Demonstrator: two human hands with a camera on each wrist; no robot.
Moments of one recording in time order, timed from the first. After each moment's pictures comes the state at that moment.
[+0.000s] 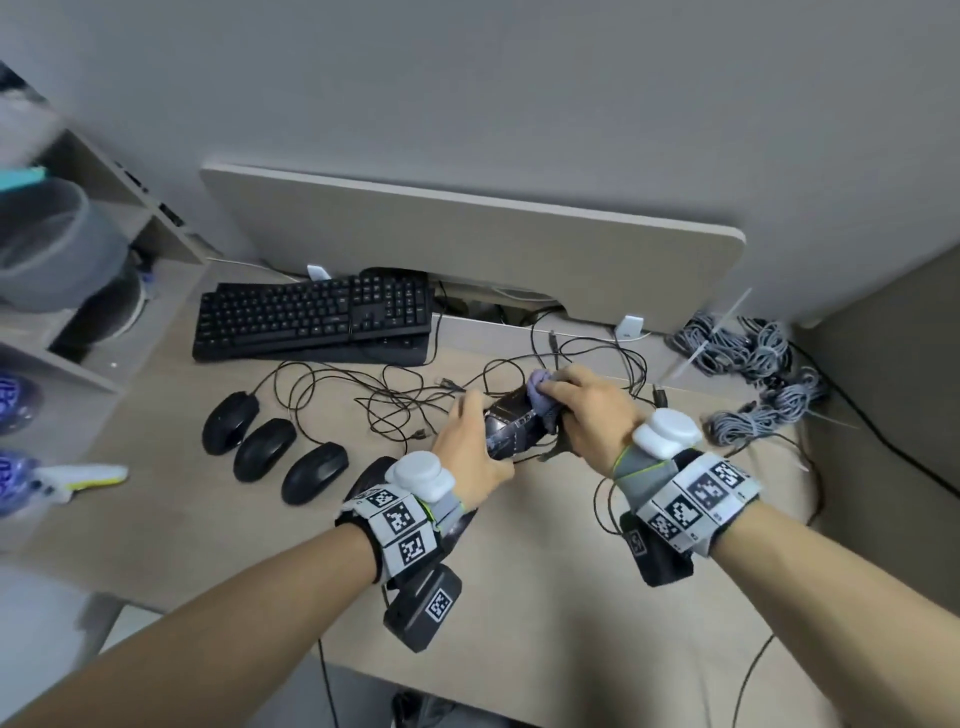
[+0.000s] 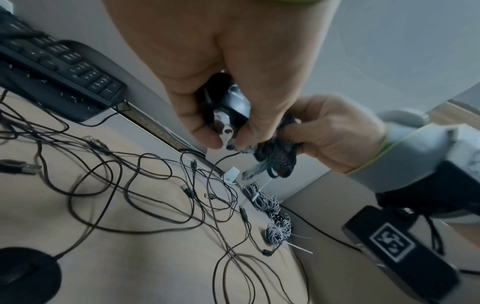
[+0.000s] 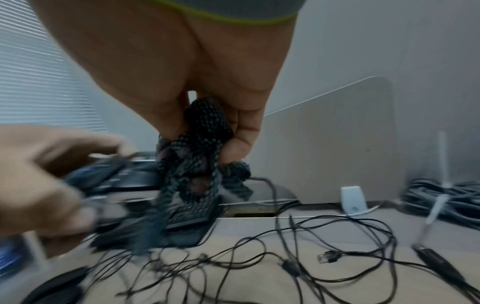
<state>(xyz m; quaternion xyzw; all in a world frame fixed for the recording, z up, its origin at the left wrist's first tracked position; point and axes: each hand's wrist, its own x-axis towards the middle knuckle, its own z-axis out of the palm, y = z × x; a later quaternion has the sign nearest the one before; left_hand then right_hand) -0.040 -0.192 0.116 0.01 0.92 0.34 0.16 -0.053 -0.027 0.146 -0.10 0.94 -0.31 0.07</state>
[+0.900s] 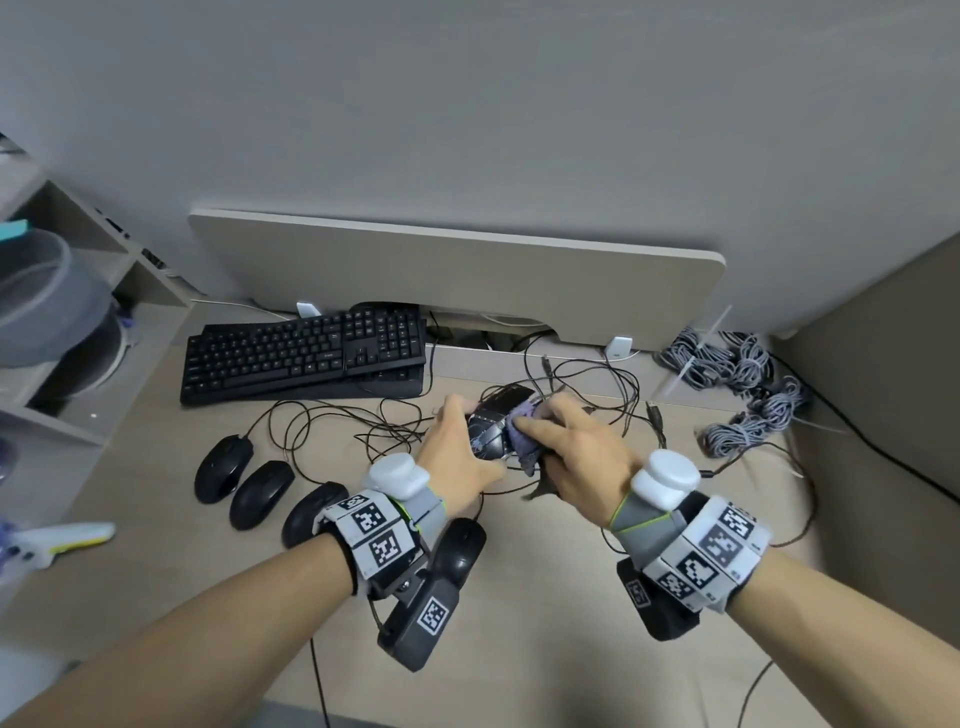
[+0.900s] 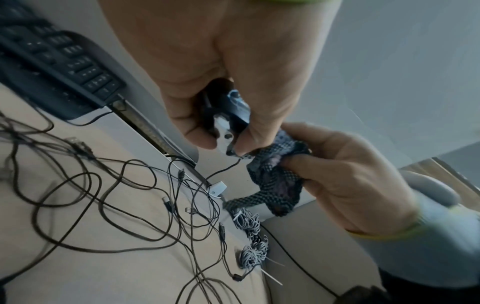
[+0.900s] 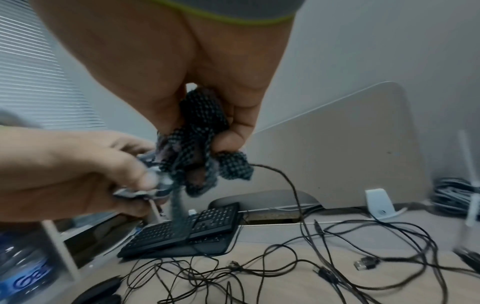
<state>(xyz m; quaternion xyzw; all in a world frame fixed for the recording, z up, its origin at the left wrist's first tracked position) -0.069 -0.220 0.143 0.01 0.90 0.39 0.18 -0.039 -0.049 0.169 -0.12 0.94 -0.30 0.07</state>
